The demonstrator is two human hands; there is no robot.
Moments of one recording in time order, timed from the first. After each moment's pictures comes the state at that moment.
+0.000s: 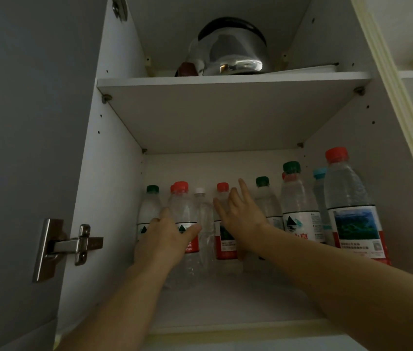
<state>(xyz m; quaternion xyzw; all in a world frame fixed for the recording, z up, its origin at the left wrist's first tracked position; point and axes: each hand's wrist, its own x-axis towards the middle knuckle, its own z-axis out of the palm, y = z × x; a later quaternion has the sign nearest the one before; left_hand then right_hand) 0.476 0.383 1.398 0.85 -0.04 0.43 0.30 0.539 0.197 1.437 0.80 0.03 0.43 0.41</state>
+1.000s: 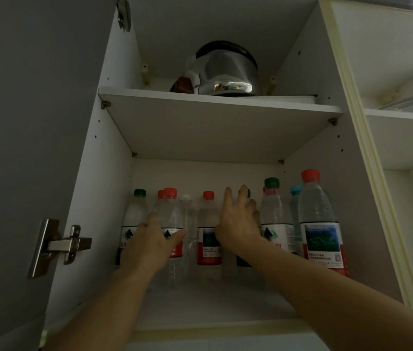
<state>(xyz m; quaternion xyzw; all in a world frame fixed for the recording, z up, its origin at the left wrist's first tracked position) 0.466 0.381 1.395 0.85 -0.06 0.41 0.34 0.503 0.193 1.435 0.88 0.00 0.48 -0.05</state>
